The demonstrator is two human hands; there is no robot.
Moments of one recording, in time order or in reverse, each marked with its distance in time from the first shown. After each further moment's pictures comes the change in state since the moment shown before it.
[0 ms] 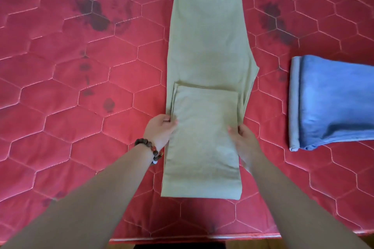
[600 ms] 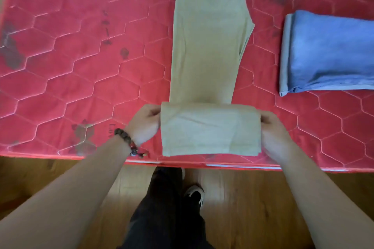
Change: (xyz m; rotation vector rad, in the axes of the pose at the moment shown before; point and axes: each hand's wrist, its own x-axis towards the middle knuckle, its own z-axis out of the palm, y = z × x) left_hand -0.198 -0.038 -0.029 0.026 -0.205 0.232; right_hand -0.173 0.026 -0.072 -0.112 -0.239 -0.233
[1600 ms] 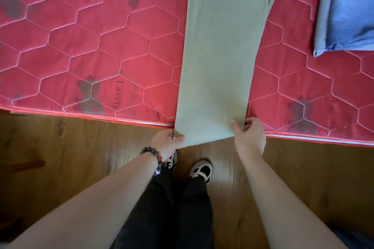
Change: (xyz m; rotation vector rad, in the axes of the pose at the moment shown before) left_hand -0.058 -0.164 0.079 0.185 0.060 -0.476; right_hand -0.025 0.164 0.088 -0.449 0.462 0.219
